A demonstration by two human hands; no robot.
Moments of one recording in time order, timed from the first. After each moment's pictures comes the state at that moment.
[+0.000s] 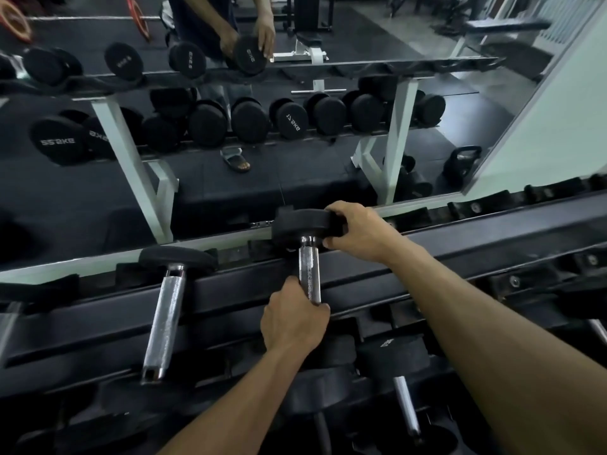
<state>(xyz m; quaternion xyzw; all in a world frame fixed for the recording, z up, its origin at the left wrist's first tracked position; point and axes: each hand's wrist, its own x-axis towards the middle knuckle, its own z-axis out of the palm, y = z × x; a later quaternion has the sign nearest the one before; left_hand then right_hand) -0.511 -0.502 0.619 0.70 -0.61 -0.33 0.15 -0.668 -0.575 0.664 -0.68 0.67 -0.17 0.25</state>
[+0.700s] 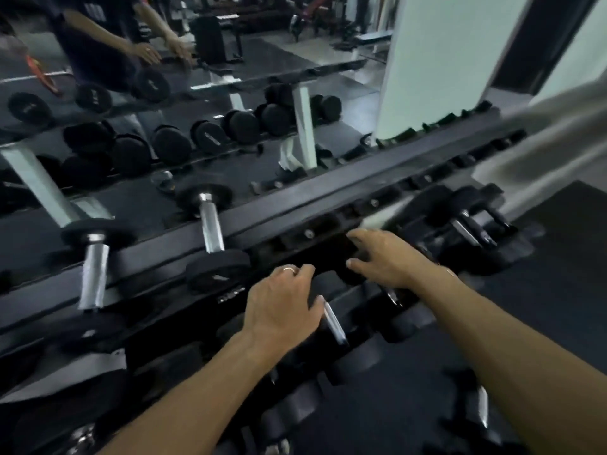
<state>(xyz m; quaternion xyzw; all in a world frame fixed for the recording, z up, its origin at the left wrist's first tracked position) -0.568 -0.298 0.668 0.40 -0.90 -0.09 0.11 -0.770 -0.270 0.677 -0.60 0.78 -0.09 0.17</state>
